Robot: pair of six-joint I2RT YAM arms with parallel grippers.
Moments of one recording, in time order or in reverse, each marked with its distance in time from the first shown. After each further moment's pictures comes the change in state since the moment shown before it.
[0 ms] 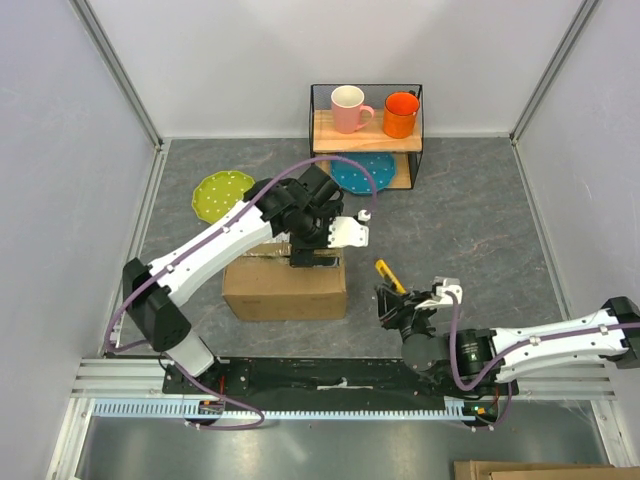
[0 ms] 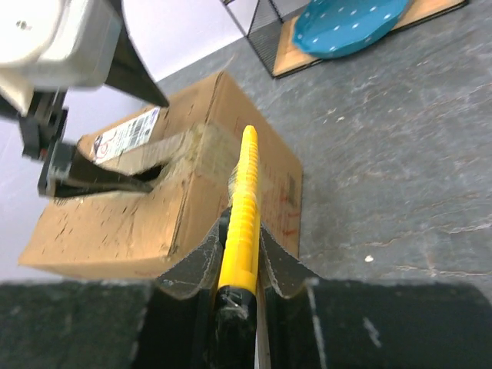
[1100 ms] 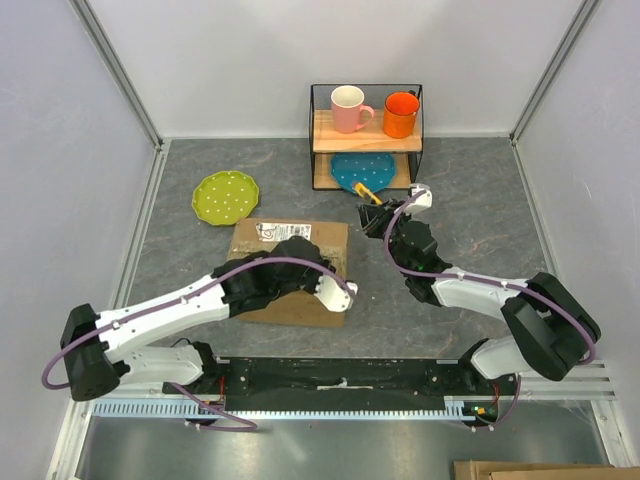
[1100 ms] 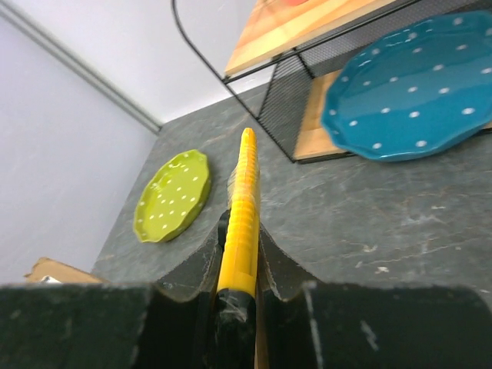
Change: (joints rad) left arm -0.233 -0.483 -0.706 0.723 -0.354 0.341; right arm -0.994 0.600 0.108 0.861 -1.047 -0.315
